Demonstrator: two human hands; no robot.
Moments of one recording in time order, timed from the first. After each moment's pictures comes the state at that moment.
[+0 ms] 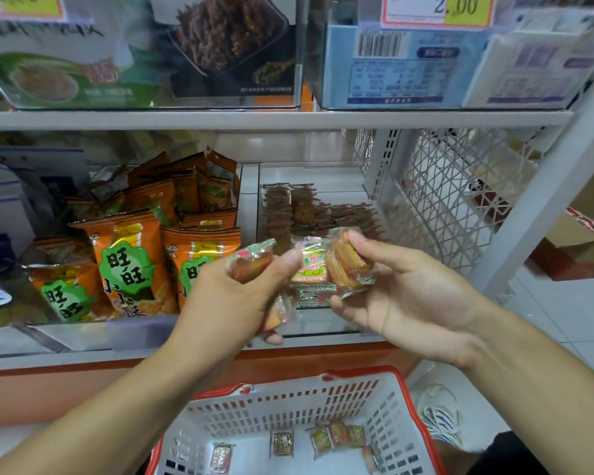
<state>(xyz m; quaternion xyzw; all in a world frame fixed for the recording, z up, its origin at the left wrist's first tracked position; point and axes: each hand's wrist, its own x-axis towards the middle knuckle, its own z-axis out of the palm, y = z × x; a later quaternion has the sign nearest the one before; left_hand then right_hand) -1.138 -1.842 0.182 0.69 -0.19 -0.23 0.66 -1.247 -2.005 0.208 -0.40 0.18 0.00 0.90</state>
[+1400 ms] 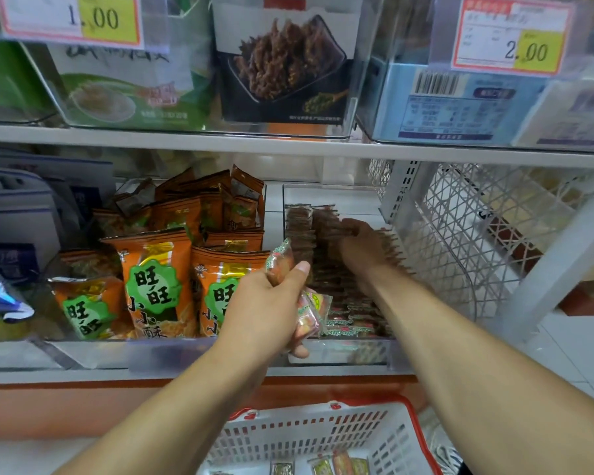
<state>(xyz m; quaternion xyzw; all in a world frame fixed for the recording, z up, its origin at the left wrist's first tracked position) -1.112 -1.861 0.171 0.71 -0.11 -0.26 0.65 -1.092 -2.066 0.133 -0.71 0.36 -0.20 0.58</state>
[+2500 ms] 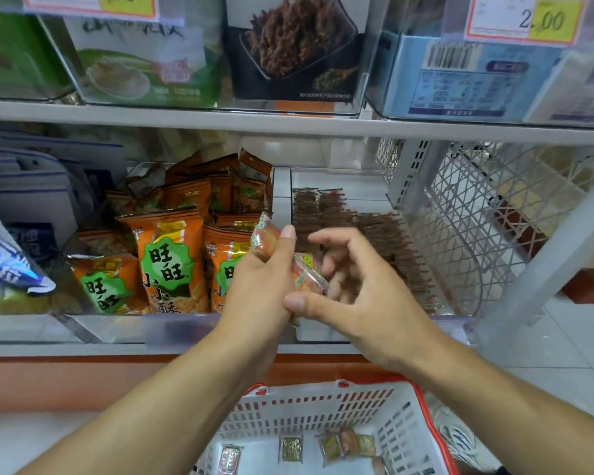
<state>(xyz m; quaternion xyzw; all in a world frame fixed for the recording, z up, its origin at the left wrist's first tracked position) -1.123 -1.851 0.184 0.64 -0.06 -0.25 0.72 -1.206 -1.969 0.170 -0.83 0.07 -0.20 0.51</state>
